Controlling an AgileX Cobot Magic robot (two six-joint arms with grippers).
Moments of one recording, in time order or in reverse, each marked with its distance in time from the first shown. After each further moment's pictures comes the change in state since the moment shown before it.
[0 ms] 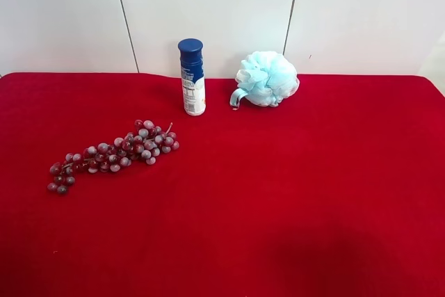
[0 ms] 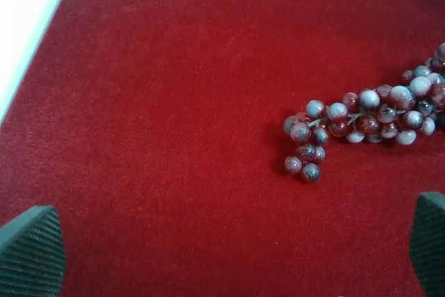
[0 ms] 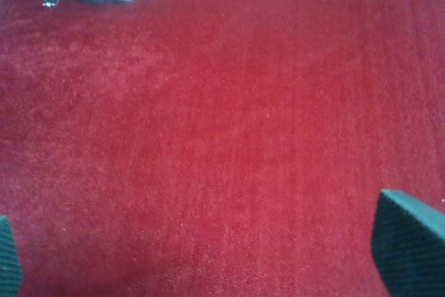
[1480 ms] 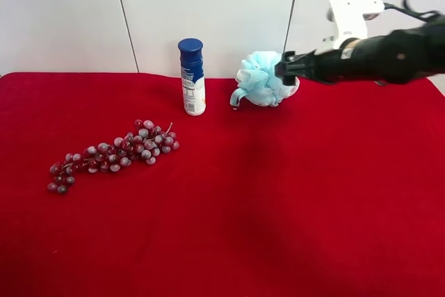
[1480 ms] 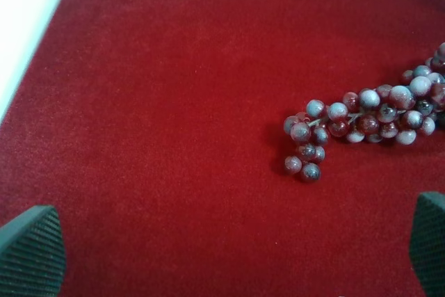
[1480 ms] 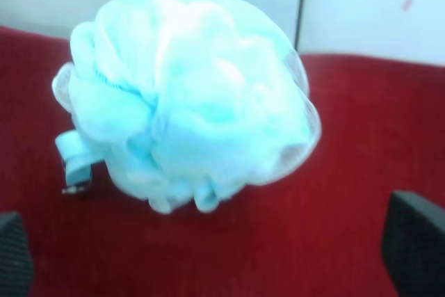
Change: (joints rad) left arm 0.000 0.000 0.000 -0.001 0.000 0.000; right arm 0.089 1.687 -0.421 -0.009 -1.214 -0.001
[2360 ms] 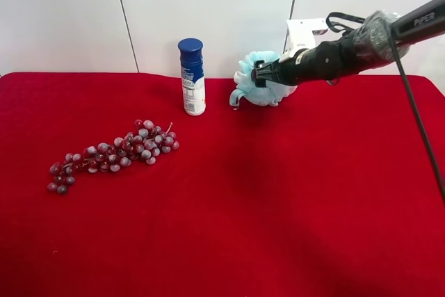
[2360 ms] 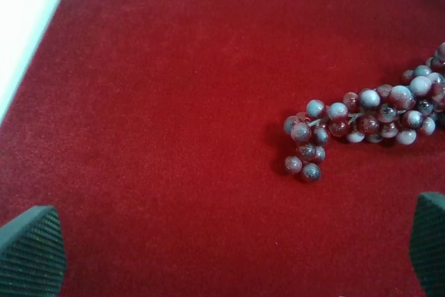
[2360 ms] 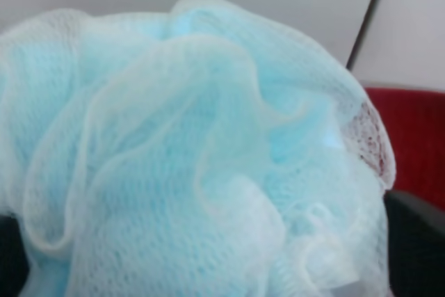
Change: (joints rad) left arm 0.000 0.000 0.000 0.000 0.000 0.000; right arm 0.002 0.402 -0.383 -0.001 0.032 0.001
